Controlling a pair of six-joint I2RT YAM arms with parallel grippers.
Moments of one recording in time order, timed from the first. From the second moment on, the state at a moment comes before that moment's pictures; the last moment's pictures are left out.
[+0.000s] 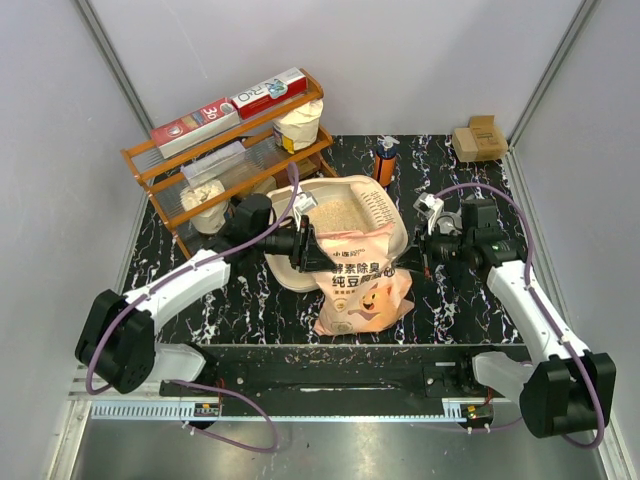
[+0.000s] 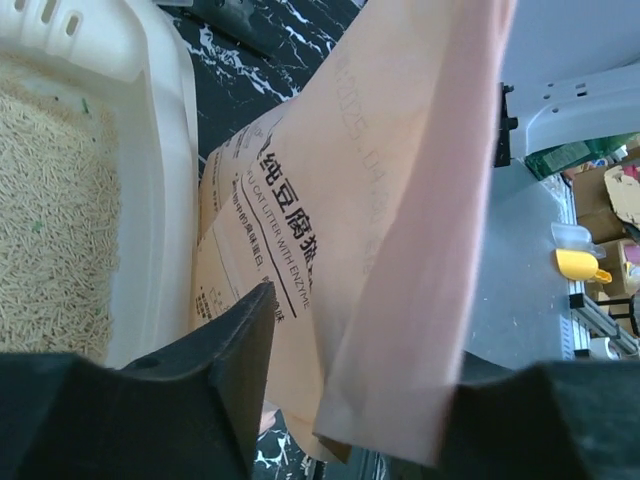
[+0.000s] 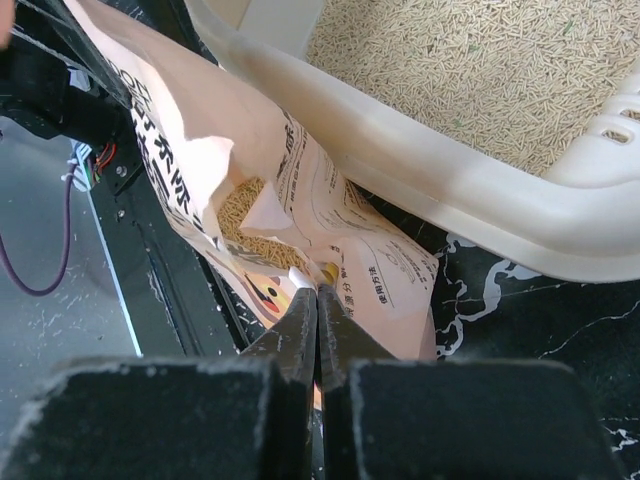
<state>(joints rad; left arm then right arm) -0.55 1.31 0.82 0.07 0.91 -0.32 0.14 1.07 0.82 -0.52 -0.94 -0.16</state>
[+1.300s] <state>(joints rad) -0.50 1.37 0.85 0.12 1.01 -0.49 0.08 1.22 0.74 -0.36 -1.27 0.06</state>
